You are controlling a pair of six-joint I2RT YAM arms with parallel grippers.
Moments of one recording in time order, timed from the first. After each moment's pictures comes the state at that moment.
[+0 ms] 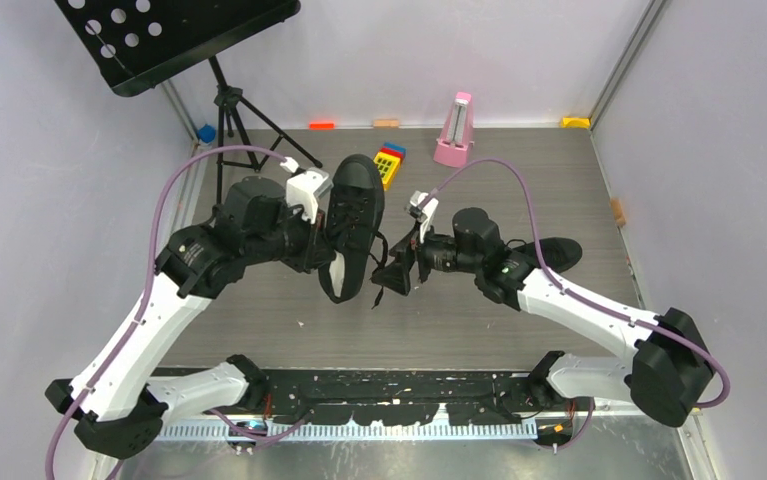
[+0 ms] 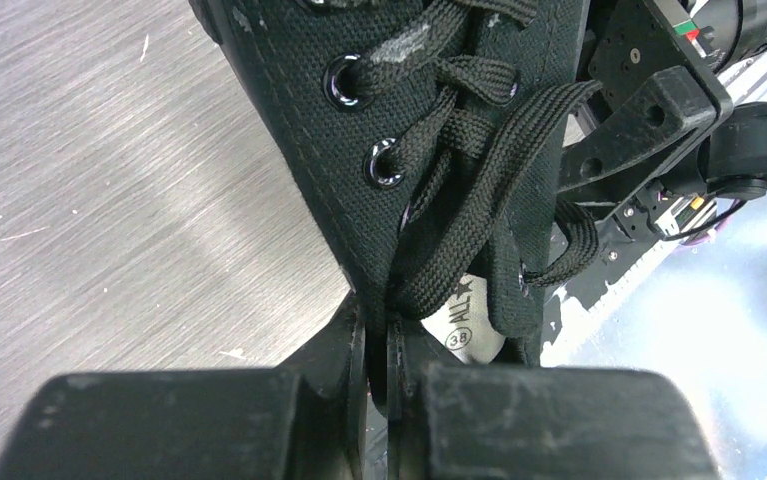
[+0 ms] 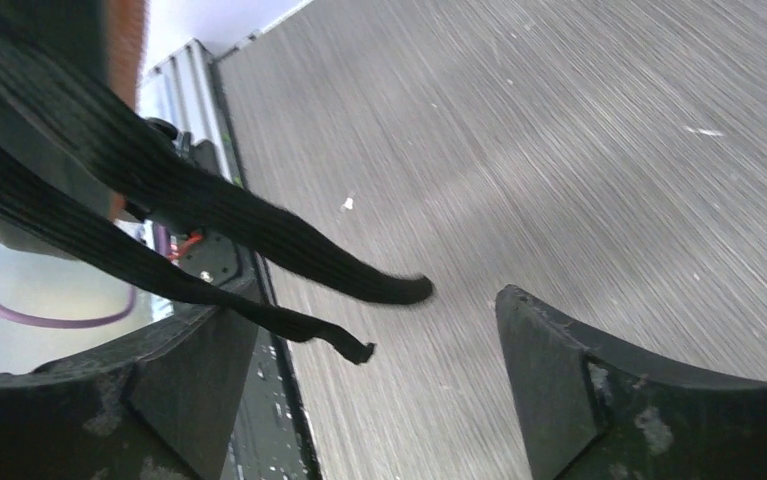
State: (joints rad) left arm -0.67 1.03 1.40 -1.01 0.15 -0.20; right arm 0.76 1.19 0.76 0.14 -0.47 0.24
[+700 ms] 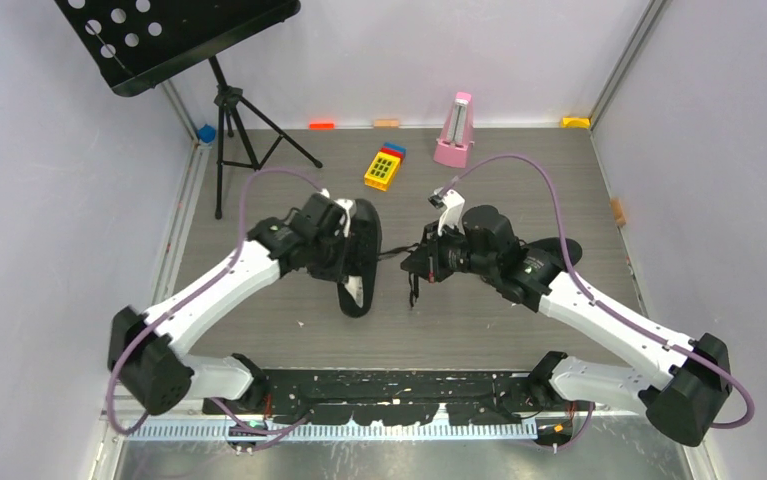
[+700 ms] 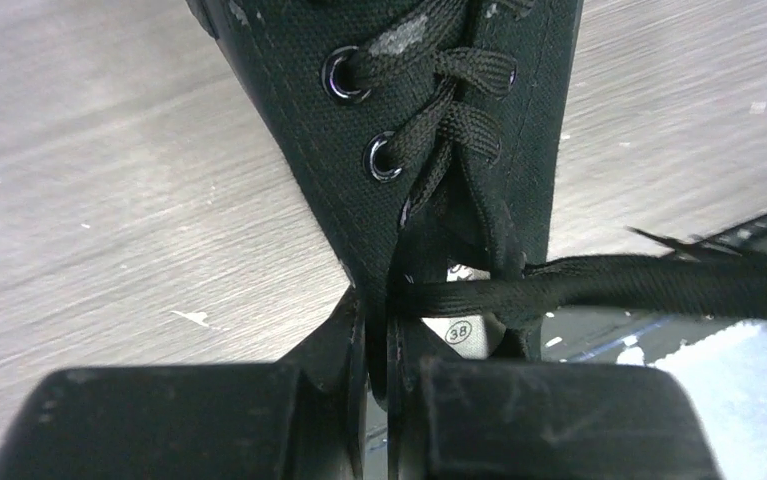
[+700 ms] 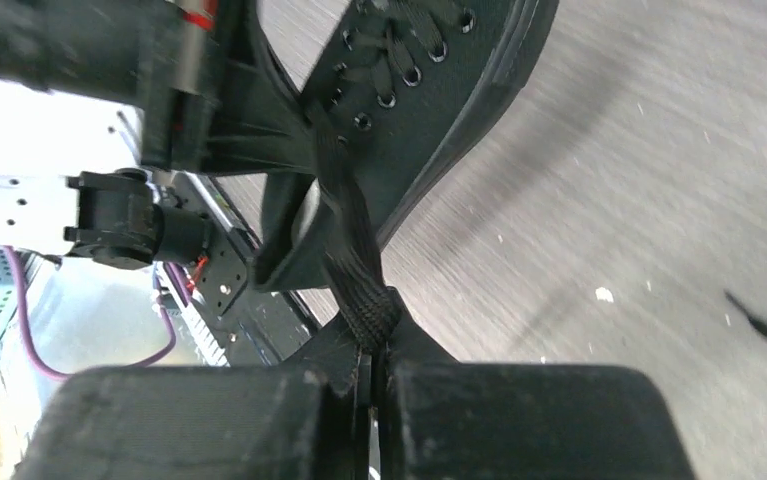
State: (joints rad) left arm -0.67 1.26 1.15 -0.87 0.04 -0.42; right arm 0.76 1.07 0.86 -0.19 -0.28 0.45
